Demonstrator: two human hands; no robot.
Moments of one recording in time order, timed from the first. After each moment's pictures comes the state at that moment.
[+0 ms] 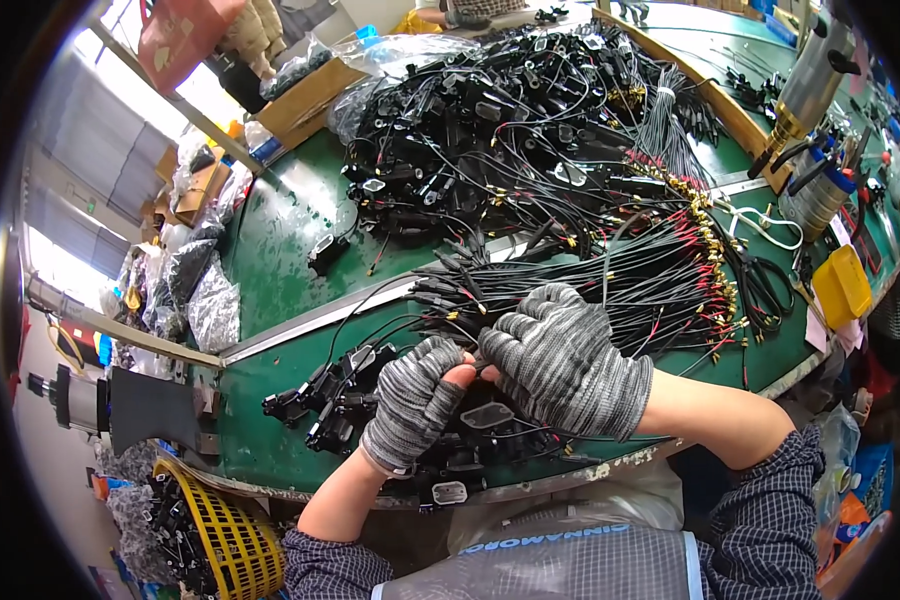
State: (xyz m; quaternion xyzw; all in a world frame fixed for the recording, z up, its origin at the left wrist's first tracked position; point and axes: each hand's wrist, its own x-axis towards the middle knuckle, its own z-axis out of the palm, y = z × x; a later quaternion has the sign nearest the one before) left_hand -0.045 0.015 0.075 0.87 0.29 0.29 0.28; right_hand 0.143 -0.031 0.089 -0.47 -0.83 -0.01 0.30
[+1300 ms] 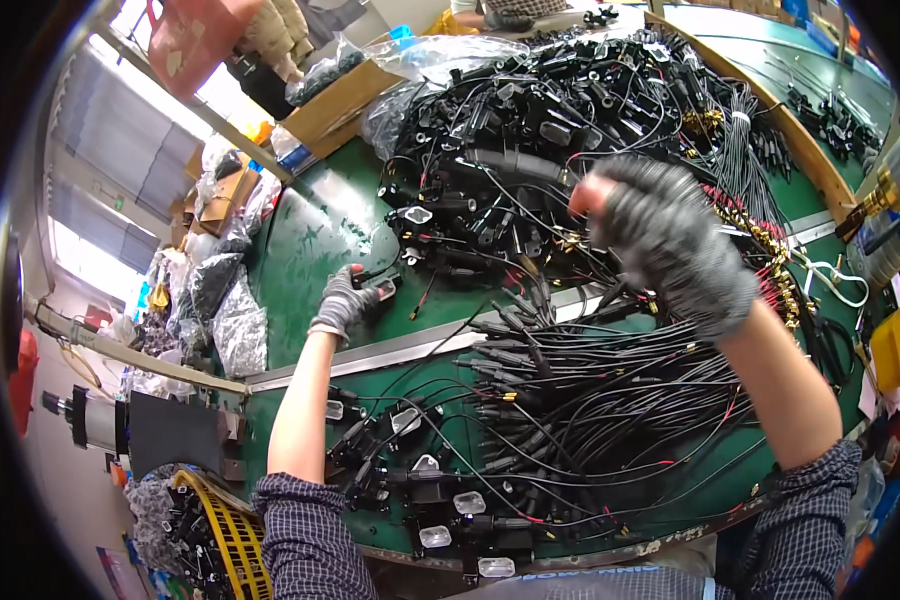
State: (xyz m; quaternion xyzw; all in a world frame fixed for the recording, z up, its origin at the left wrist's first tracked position) left_hand -0.163 0.297 0.001 0.74 0.66 0.08 0.11; right_hand 0.200 0.089 0.109 -0.47 -0.45 0.50 0.57
